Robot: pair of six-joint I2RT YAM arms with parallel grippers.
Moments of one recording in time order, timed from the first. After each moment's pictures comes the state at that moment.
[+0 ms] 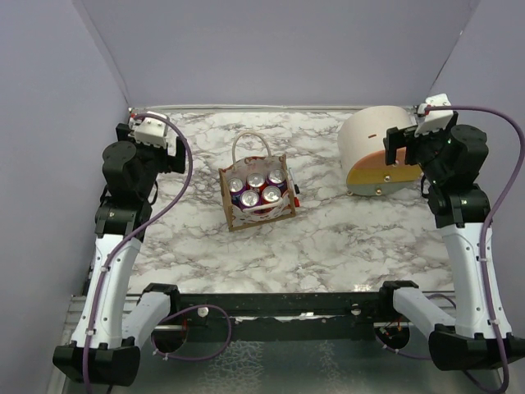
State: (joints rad) left arm -0.08 0.91 1.06 -0.27 0.03 0.18; right arm 0.01 0.97 1.24 -0.44 -0.09 -0.26
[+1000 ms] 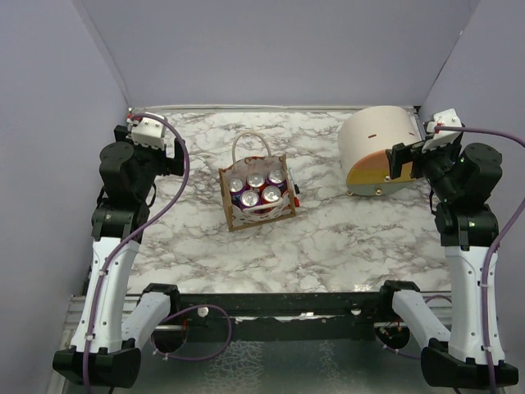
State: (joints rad) left arm -0.07 0.87 1.09 -0.35 0.05 0.17; right arm -0.08 0.84 1.18 -0.47 -0.26 -0.28
